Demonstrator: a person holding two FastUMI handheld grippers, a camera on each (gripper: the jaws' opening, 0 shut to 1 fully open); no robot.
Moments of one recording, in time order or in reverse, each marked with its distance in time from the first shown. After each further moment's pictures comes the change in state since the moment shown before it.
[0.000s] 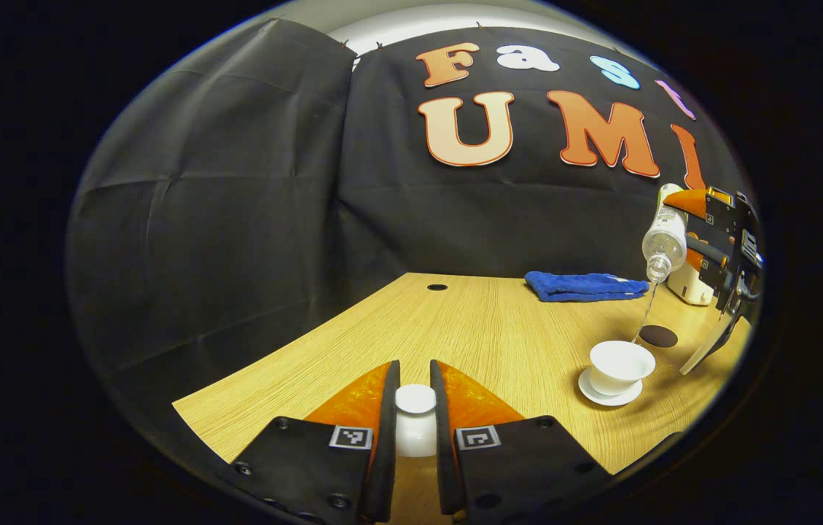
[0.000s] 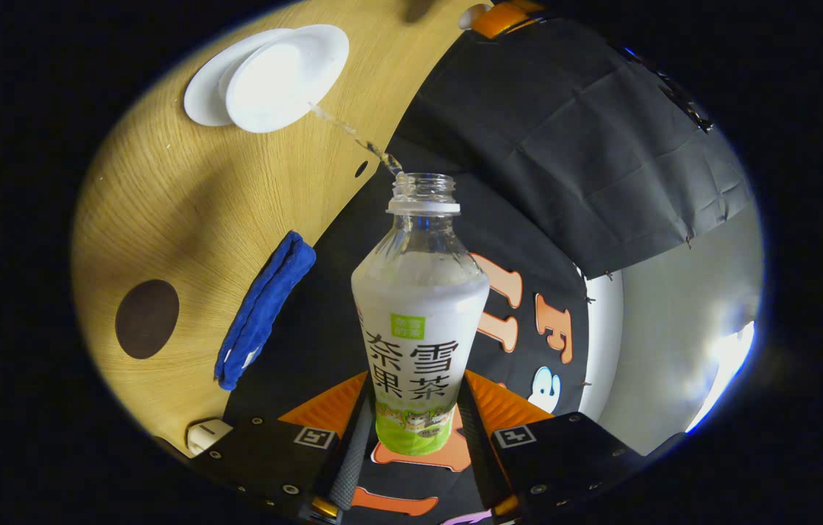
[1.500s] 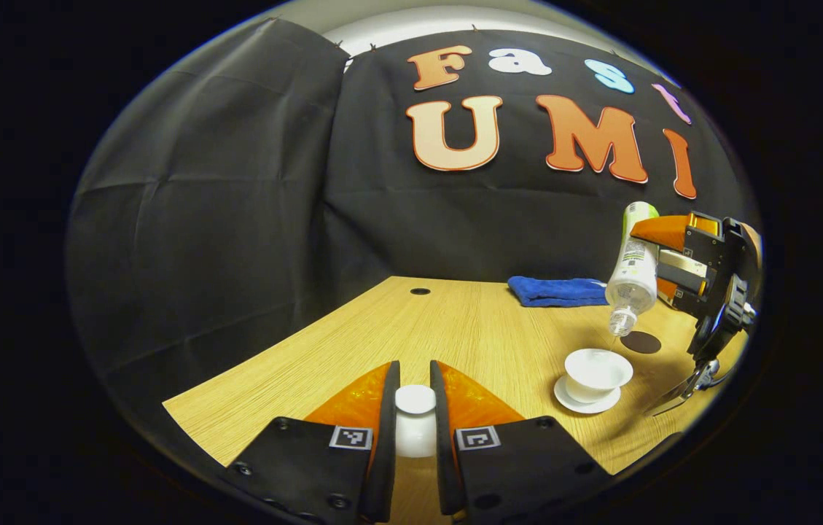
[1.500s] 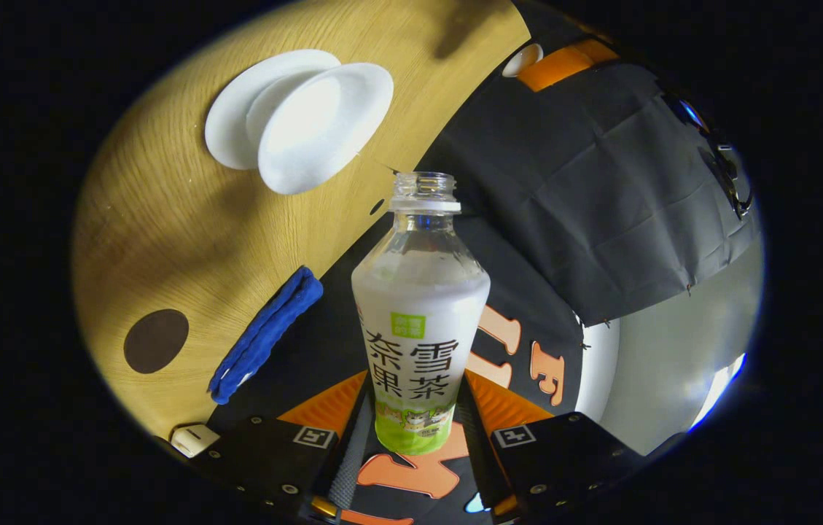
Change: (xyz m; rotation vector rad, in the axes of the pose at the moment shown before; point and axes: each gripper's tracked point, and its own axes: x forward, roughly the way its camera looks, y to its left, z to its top) left arm -0.006 -0.028 0.011 -0.002 -0.006 -0.064; right arm -0.023 0.017 0.030 -0.068 -0.166 0.024
